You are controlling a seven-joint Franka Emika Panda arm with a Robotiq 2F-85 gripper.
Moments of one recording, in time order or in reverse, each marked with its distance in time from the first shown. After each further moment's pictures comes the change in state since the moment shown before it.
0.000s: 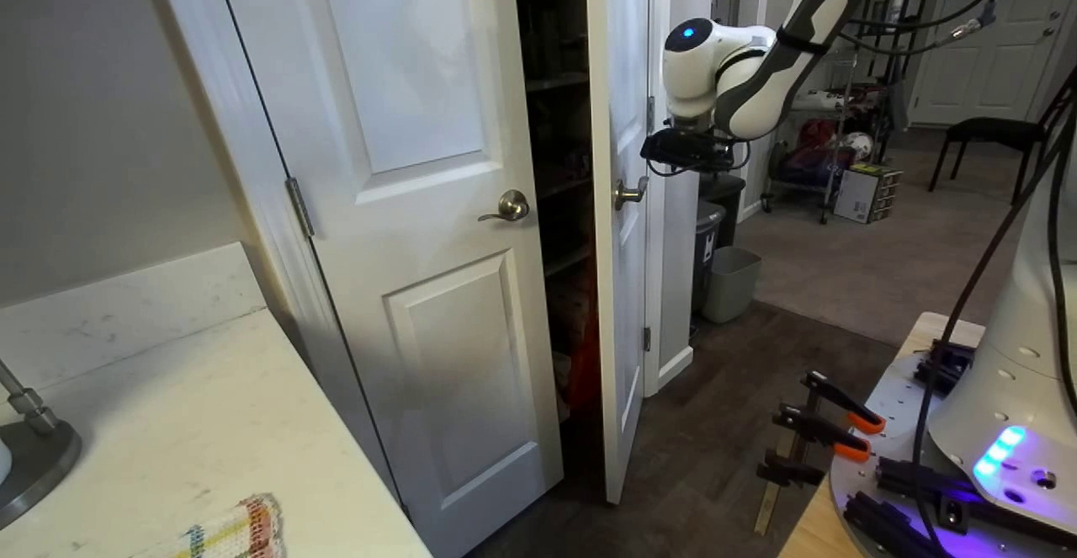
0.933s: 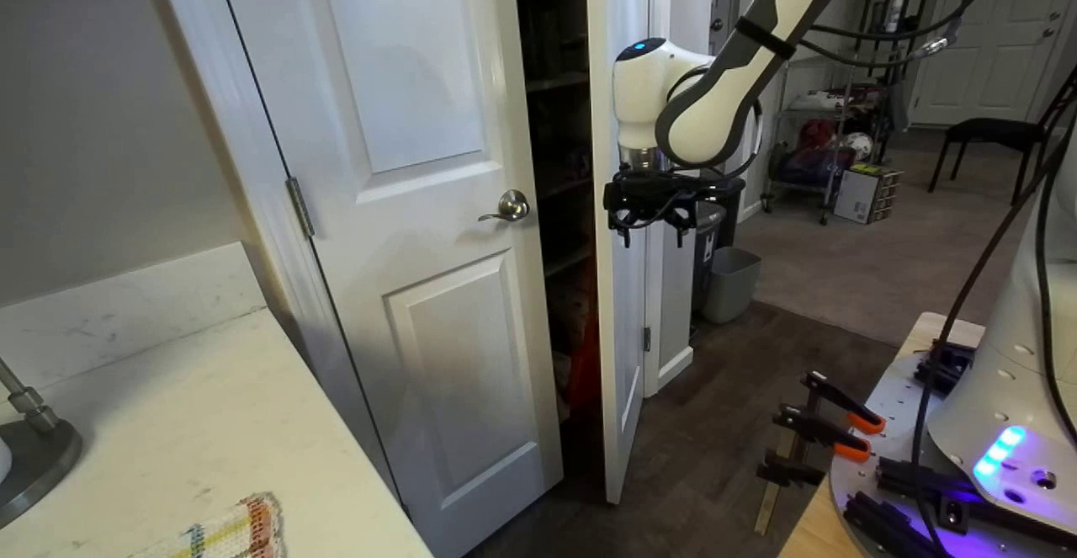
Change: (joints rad) arm -0.066 -0.067 0.444 -0.156 0.558 -0.105 -0.532
